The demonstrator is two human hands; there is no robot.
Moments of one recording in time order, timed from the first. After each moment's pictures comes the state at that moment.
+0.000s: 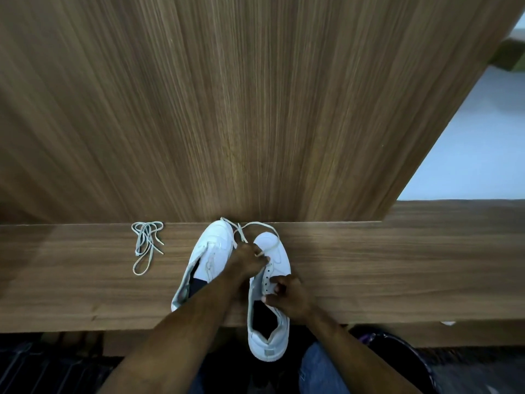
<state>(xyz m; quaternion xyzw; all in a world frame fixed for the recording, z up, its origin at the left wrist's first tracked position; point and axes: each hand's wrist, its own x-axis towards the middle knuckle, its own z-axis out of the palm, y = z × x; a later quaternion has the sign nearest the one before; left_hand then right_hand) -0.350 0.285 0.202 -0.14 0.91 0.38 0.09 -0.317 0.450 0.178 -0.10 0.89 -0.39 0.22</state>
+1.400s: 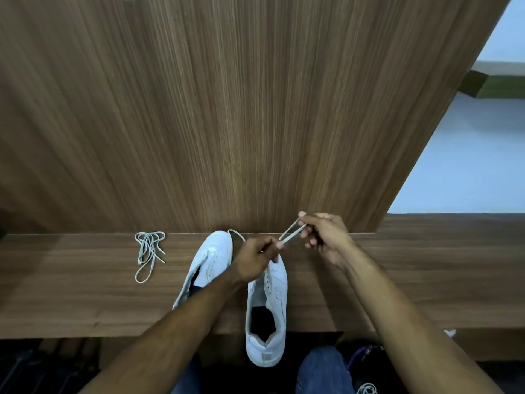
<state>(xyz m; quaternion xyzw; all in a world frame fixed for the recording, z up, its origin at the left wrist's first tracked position) -0.315 0.309 0.290 0.06 0.81 0.59 0.00 -0.373 0.477 0.344 0.06 0.68 -0.71 0.16</state>
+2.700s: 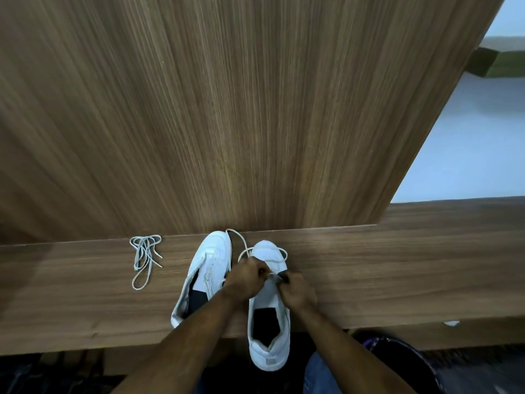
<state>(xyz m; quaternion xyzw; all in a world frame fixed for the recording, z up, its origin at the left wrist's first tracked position) -0.325 0.296 0.228 -0.03 0.95 0.29 0.08 -0.329 0.439 0.198 0.00 0.93 -0.34 0.17</state>
